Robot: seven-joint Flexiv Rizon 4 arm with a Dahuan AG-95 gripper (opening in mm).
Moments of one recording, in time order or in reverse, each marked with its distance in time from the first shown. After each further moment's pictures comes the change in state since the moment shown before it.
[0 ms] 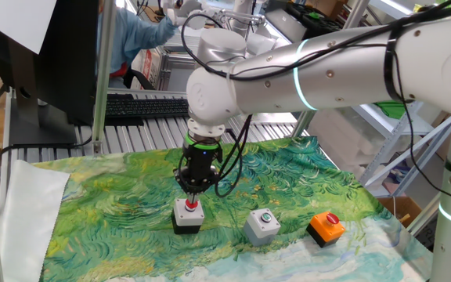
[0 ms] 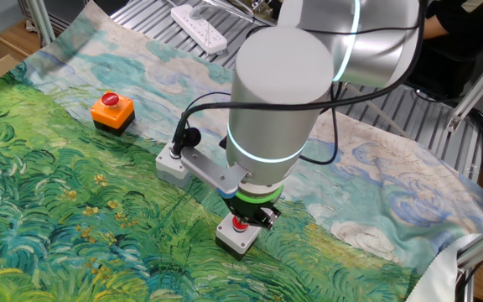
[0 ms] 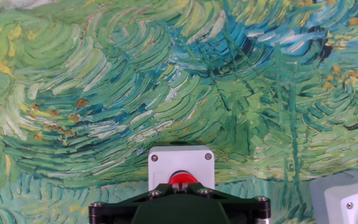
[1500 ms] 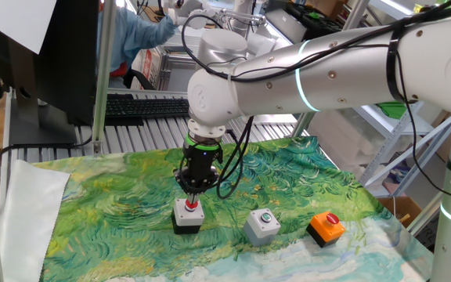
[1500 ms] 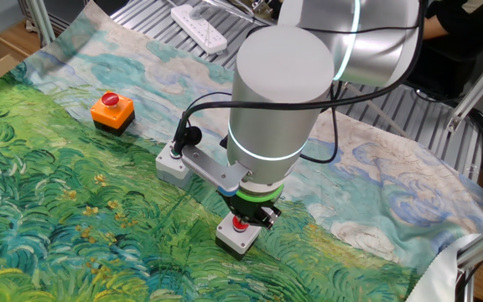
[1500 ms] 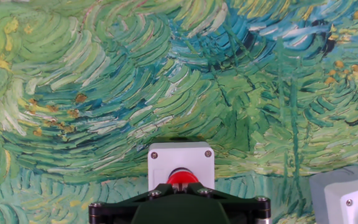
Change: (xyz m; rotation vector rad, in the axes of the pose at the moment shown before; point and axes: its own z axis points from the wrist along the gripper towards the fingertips) arm 0.001 0.000 0.000 -0.002 -0.014 0.005
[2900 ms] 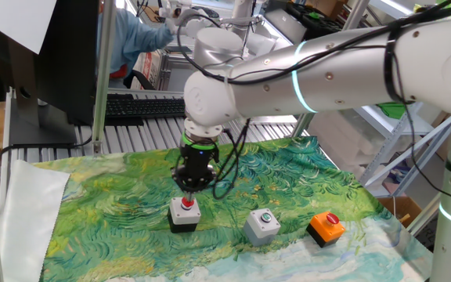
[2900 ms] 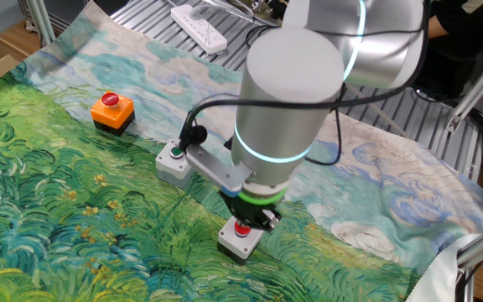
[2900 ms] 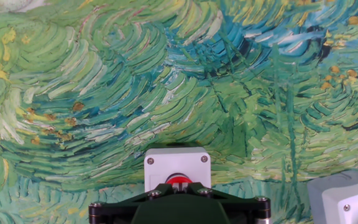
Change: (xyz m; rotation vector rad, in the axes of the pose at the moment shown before) arm -0.002 0.001 -0.001 0.007 -0.028 0.028
